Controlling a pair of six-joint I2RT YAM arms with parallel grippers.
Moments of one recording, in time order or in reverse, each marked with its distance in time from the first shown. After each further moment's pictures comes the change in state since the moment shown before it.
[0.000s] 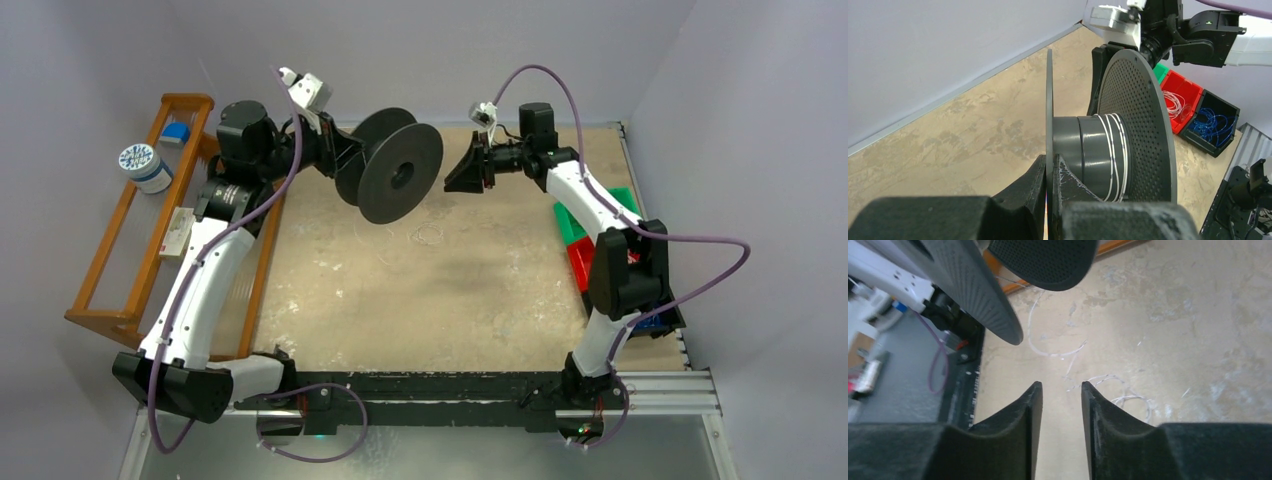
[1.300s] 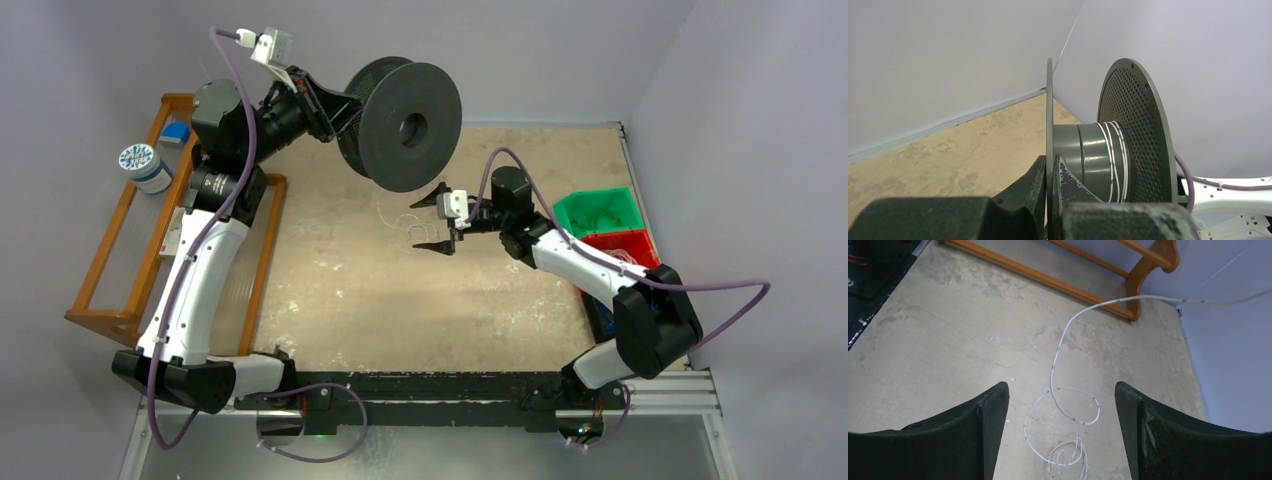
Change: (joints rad) left arm 0.004 0.044 0.158 0.174 -0.017 -0.395; right arm 0.286 -0.327 -0.533 0.507 0.233 -0.573
